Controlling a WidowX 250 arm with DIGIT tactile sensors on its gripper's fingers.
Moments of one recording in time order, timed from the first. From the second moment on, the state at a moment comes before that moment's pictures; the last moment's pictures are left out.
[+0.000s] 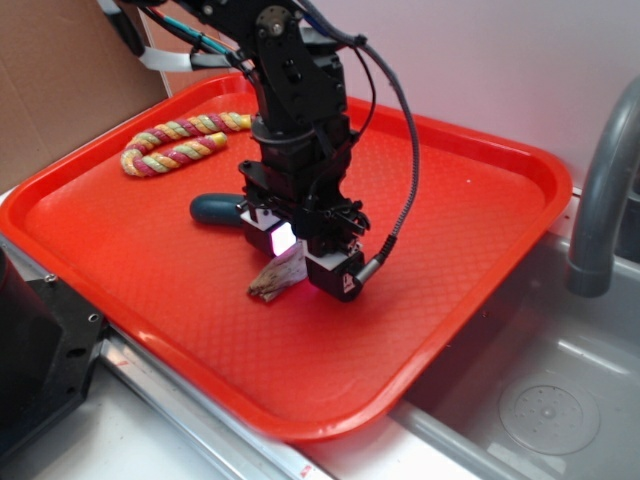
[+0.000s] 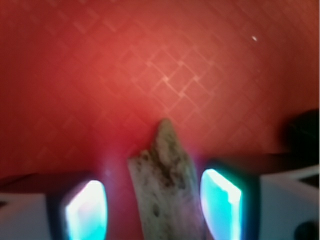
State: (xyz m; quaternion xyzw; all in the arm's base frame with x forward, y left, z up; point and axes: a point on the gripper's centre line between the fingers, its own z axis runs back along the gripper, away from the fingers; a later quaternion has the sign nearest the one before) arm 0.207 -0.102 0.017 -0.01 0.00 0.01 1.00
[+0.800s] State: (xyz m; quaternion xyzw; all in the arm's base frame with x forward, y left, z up) arm 0.206 -0.067 0.109 0.02 0.03 0.01 1.00
